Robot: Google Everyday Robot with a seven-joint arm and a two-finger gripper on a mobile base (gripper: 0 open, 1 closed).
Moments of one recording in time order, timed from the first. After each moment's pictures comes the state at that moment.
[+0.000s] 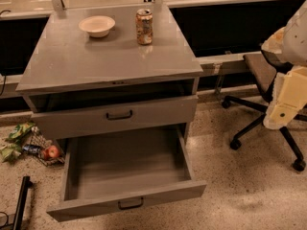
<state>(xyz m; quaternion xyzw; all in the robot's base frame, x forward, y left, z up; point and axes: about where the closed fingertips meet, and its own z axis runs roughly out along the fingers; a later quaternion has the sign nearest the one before) 0.438 -0.217 0.977 -0.60 0.78 -0.03 0.16</state>
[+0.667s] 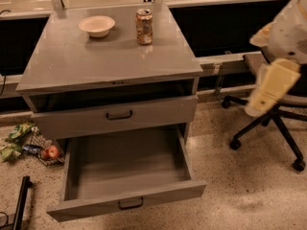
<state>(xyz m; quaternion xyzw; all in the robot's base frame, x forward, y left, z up) 0.470 -0.201 0.972 -0.60 0.78 -0.01 0.20</state>
